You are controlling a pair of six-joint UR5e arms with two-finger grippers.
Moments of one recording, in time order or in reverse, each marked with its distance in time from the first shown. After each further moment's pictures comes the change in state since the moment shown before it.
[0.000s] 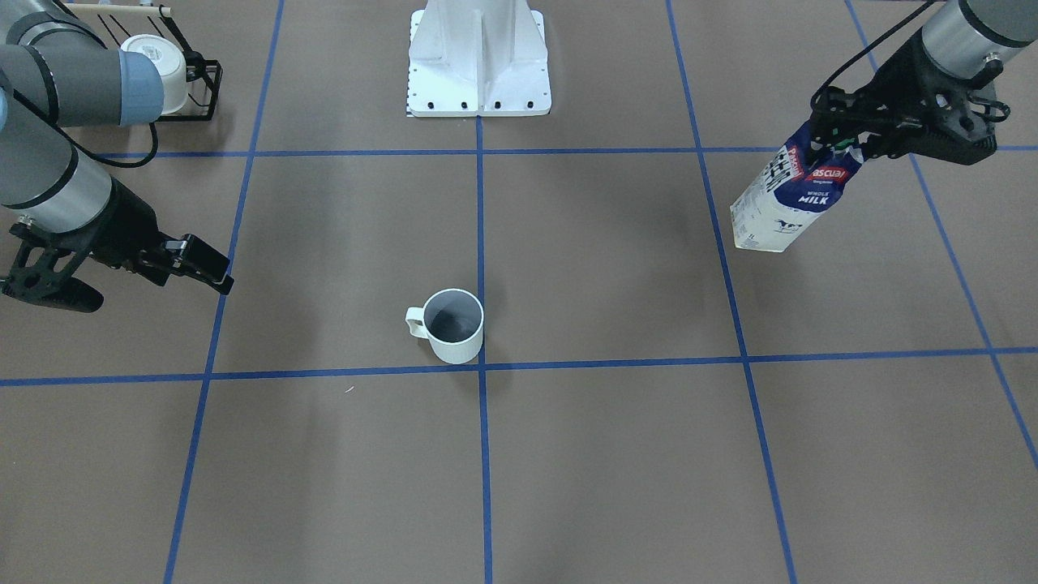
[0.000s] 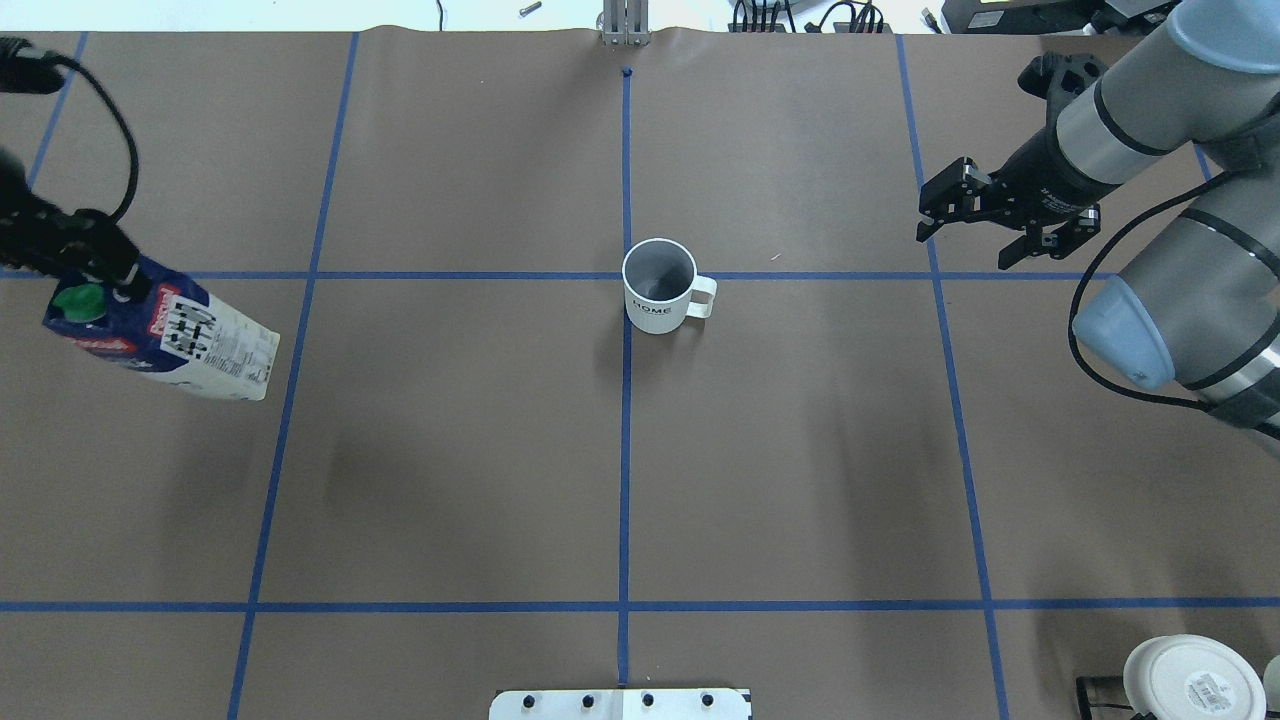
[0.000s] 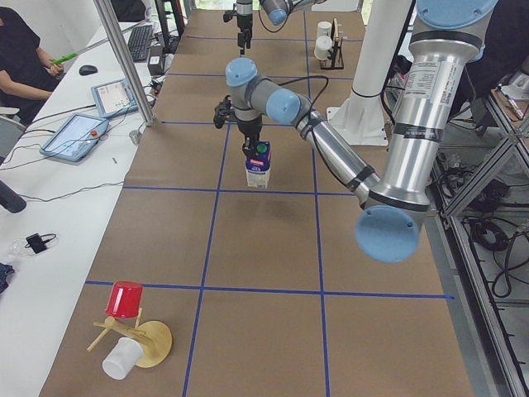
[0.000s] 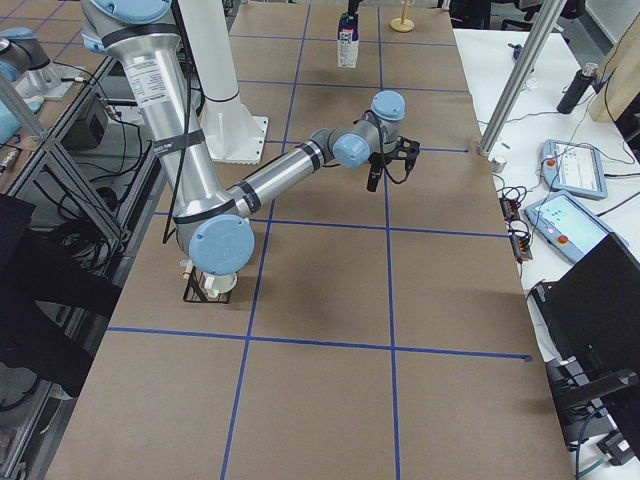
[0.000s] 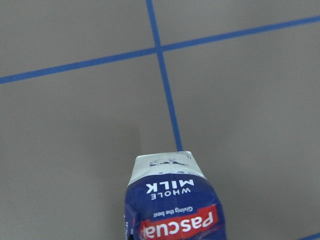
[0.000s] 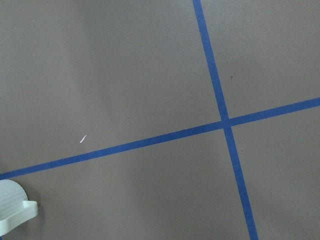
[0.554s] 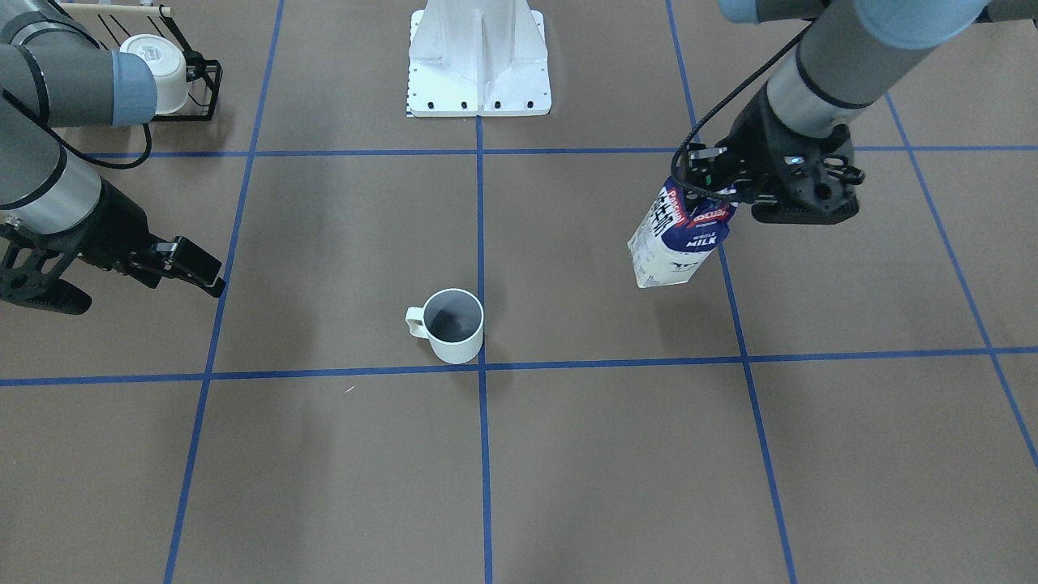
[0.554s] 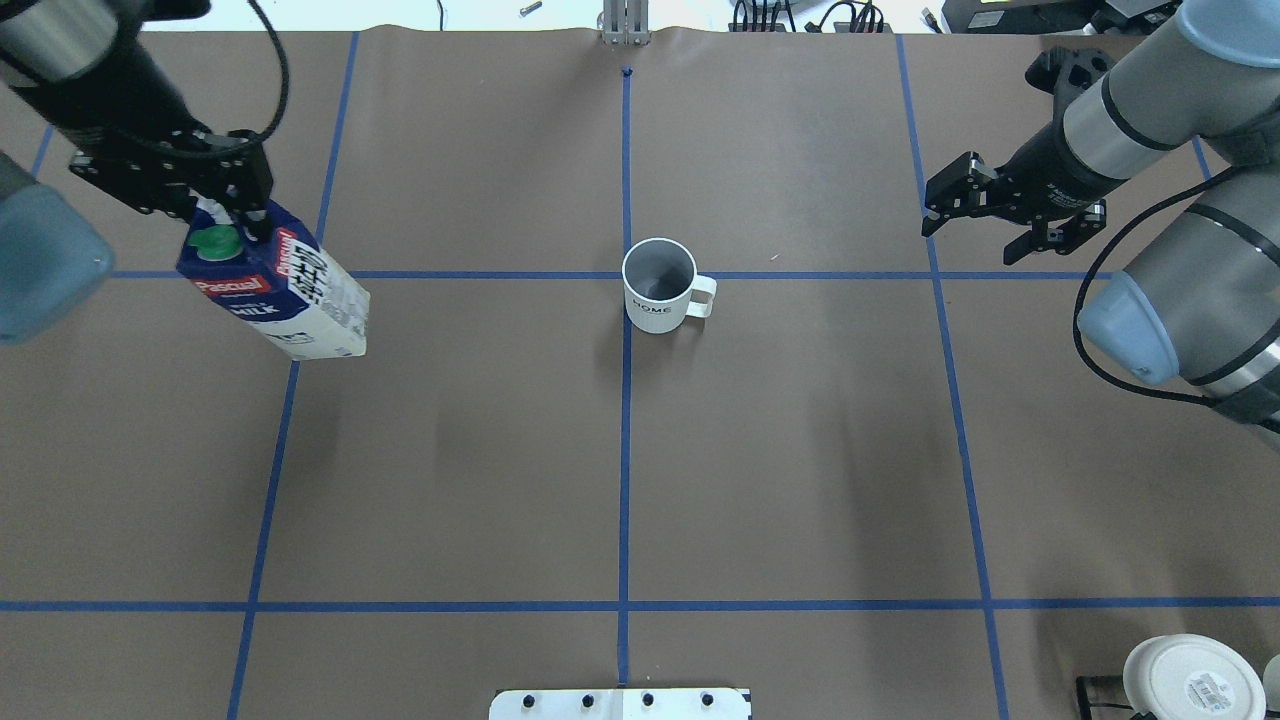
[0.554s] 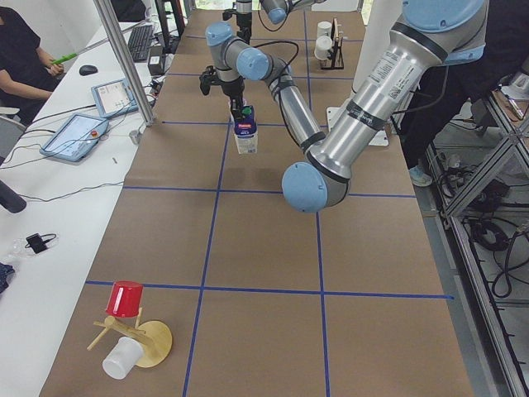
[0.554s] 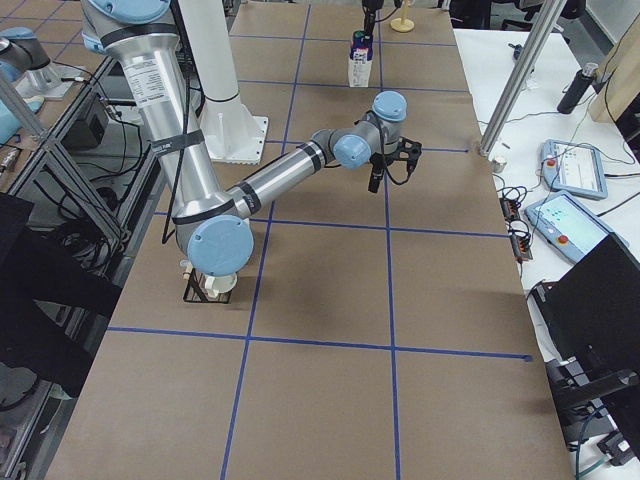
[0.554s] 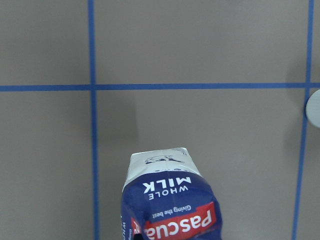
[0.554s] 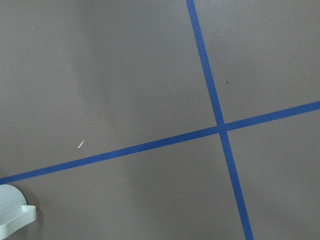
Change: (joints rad) left arm 0.147 -0.336 0.255 -0.032 0.052 -0.346; right arm 0.009 -0.003 -0.001 0.000 -0.001 -0.002
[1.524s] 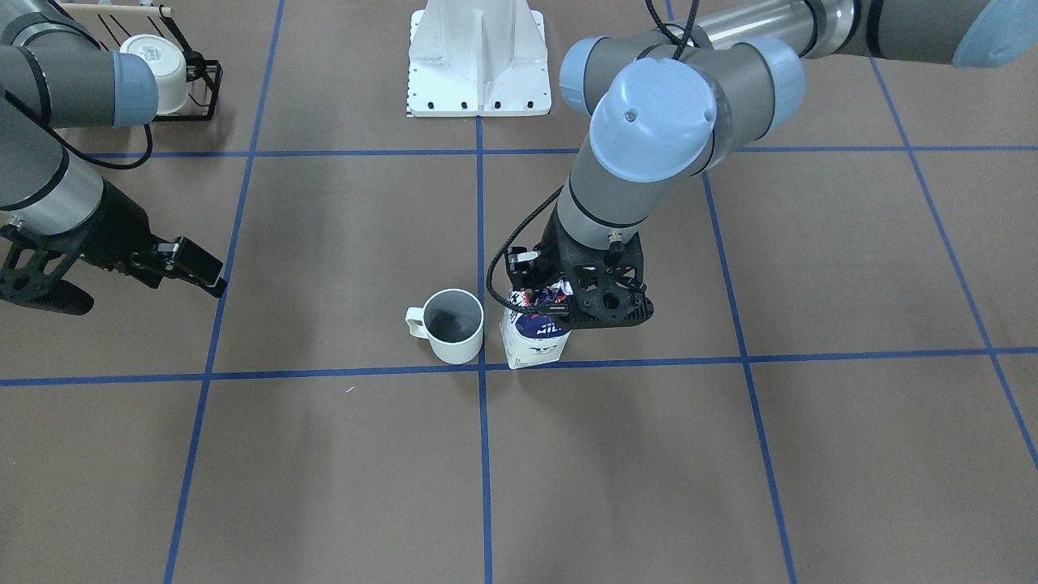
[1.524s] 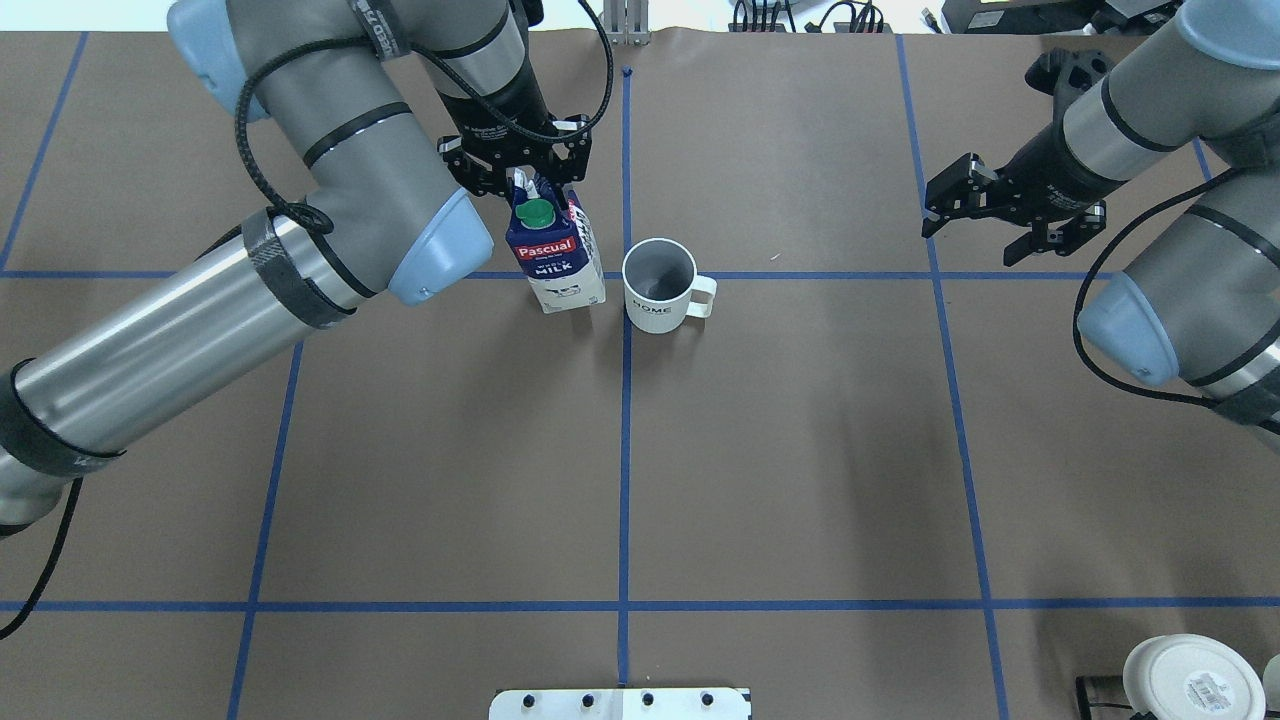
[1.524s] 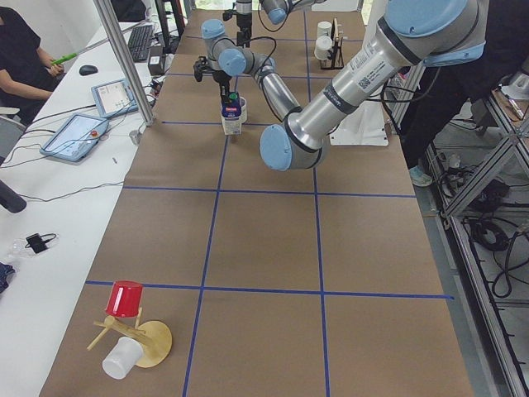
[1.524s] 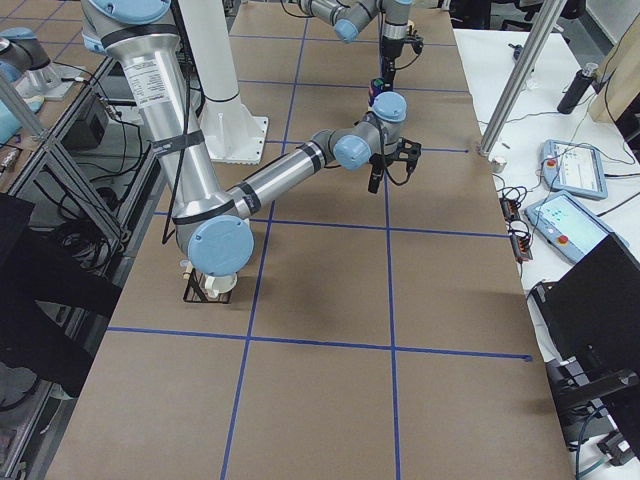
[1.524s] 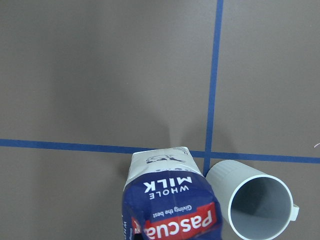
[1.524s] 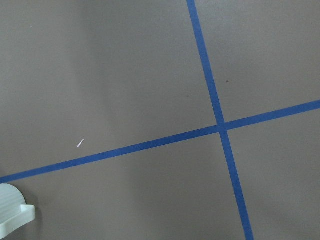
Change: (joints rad) left arm 0.135 -0.281 0.418 -0.308 0.120 -0.224; right arm -0.003 0.001 0.000 0.000 0.000 0.000
